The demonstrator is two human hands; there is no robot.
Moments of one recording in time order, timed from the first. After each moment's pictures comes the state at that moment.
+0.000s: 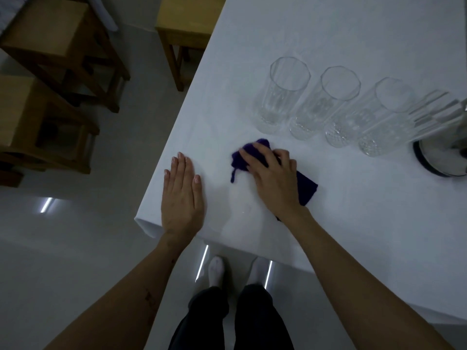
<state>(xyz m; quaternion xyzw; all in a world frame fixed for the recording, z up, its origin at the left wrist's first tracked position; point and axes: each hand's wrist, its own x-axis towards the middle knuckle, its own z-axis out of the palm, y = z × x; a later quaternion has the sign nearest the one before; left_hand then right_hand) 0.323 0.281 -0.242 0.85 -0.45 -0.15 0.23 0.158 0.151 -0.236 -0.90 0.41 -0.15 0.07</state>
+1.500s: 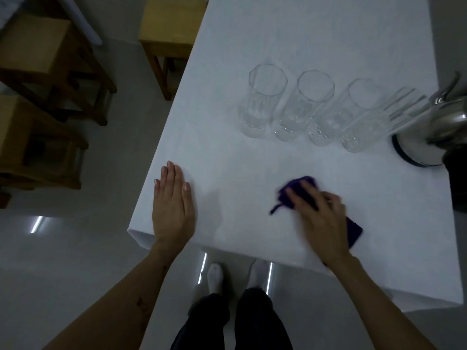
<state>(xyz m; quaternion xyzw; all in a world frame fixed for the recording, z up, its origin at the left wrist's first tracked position) 0.325 0.284 -0.241 0.84 -0.46 -0.14 0.24 0.023 0.196 -0.238 -0.86 0.49 -0.14 0.01</state>
